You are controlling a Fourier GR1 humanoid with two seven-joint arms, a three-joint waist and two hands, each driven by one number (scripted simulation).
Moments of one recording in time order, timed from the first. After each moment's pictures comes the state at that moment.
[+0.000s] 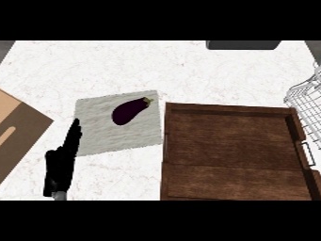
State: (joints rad) left arm 0.06 0.16 -0.14 -1.40 0.01 0.26 0.01; right arm -0.43 -0.68 -0.52 -1.70 0.80 0.30 0.92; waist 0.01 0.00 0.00
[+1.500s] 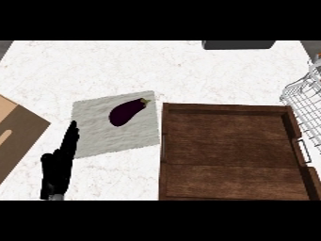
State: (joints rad) left arm 0.08 0.15 -0.11 -1.41 0.00 0.23 0.00; right arm -0.49 -0.52 -0.78 -1.49 0.63 -0.36 0.68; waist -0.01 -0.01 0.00
